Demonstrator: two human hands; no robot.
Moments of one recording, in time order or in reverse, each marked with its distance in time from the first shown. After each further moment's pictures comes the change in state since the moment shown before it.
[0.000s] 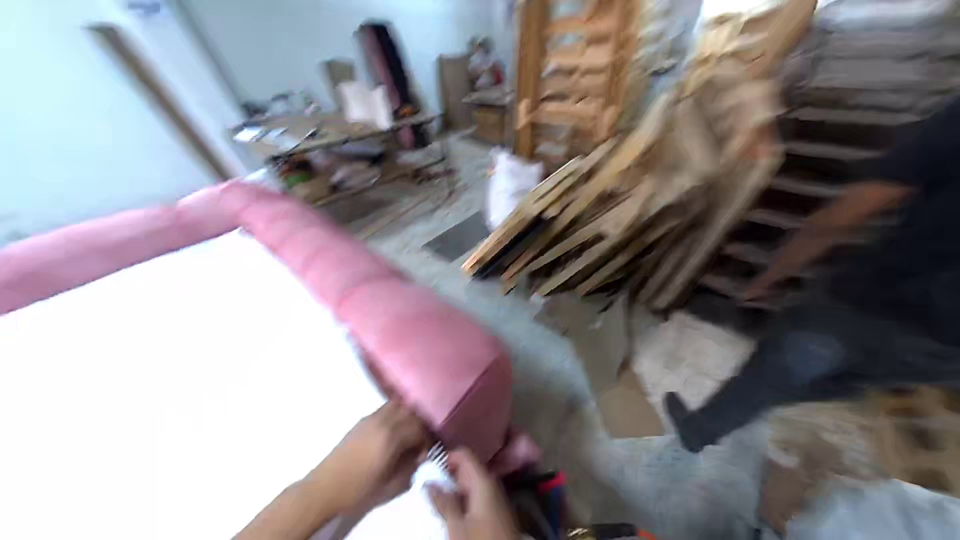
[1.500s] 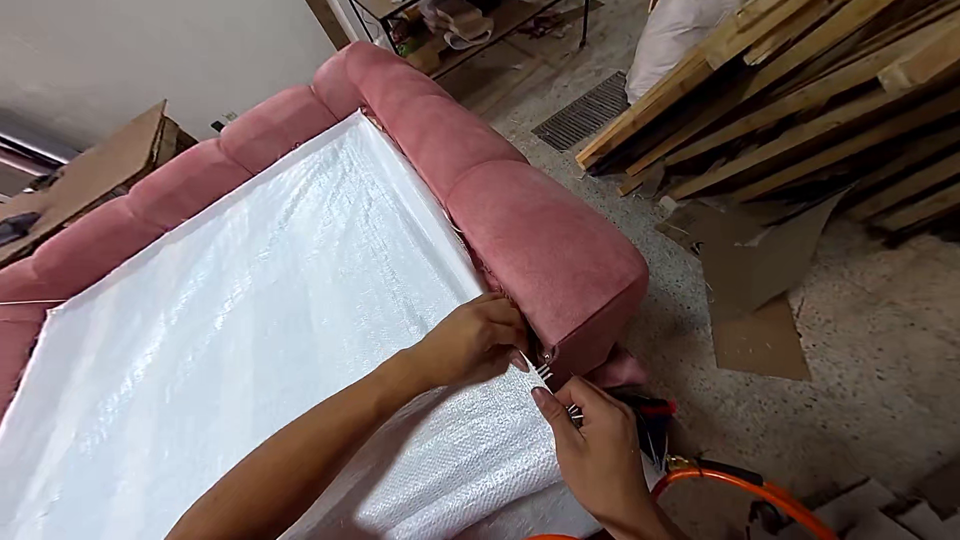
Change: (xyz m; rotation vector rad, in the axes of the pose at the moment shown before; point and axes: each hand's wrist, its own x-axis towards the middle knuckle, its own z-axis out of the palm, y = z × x) left_hand -0.002 -0.030 -0.001 -0.067 0.003 0.078; right_hand 0.012 0.024 -0.006 -0.245 0.108 -0.236
